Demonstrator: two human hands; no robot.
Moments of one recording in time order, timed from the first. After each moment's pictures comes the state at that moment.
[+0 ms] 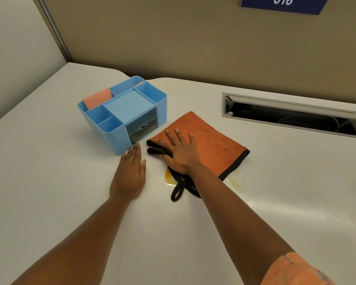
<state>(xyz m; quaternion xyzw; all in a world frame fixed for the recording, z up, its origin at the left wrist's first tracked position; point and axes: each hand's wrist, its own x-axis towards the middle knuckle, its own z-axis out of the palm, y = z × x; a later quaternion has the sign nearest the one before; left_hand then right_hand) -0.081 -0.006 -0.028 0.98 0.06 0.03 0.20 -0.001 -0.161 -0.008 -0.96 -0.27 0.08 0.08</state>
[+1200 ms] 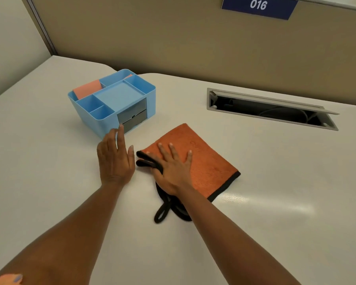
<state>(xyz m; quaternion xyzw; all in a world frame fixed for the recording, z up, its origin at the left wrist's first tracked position) -0.096 -0.008 -0.015 0.96 0.07 0.20 0.16 -0.099 -0.166 -0.012 -0.97 -0.18 0.06 0.15</state>
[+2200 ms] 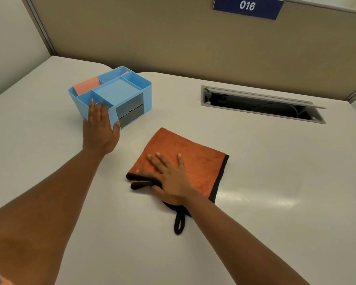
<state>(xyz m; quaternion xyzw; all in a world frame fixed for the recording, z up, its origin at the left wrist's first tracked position) -0.066 0.031 0.022 0.97 0.05 0.19 0.17 -0.144 -0.189 -0.010 -0.93 -0.34 0.07 0.07</state>
